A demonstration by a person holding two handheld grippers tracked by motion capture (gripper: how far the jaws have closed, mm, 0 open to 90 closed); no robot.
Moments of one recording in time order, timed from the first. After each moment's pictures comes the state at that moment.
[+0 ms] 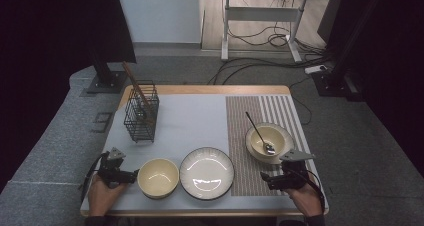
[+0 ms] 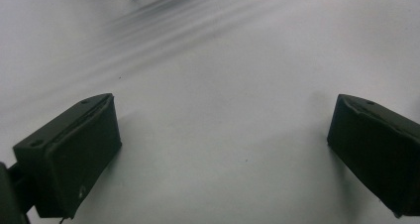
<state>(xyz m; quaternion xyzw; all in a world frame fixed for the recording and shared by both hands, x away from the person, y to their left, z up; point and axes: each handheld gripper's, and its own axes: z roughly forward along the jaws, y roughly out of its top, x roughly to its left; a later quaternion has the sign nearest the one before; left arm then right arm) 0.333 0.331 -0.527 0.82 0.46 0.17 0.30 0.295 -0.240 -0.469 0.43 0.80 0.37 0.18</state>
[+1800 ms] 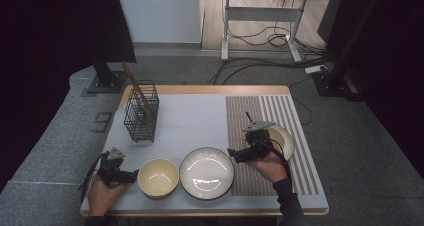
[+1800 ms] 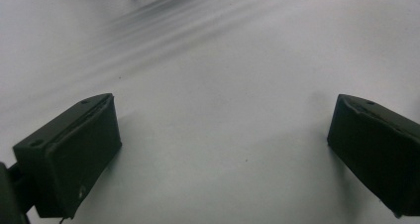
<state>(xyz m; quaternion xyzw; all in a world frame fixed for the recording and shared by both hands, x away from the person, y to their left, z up) 0.333 0.331 -0.527 0.82 0.46 0.17 0.30 0.364 -0.147 -0.424 0.37 0.83 0.39 0.15</state>
